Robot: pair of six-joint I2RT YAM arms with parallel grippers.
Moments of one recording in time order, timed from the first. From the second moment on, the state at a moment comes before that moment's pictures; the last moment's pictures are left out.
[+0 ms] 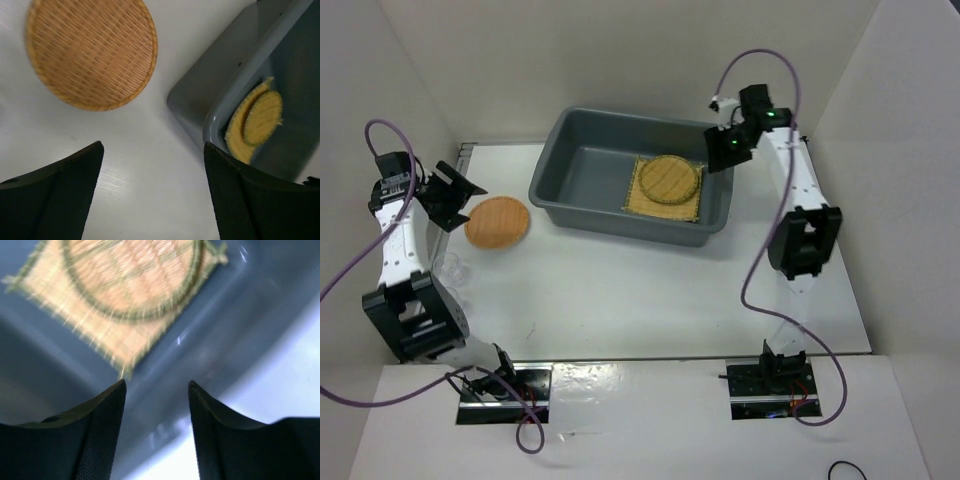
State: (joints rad) left arm 0.45 1.45 1.40 -0.78 0.30 -0.56; right arm 0.14 2.21 2.28 -1.07 -0.25 -0.25
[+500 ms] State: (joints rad) left arm 0.54 1.97 1.66 -0.67 0.57 -0.48; right arm -0.05 1.53 1.23 -0.65 0.01 -0.30
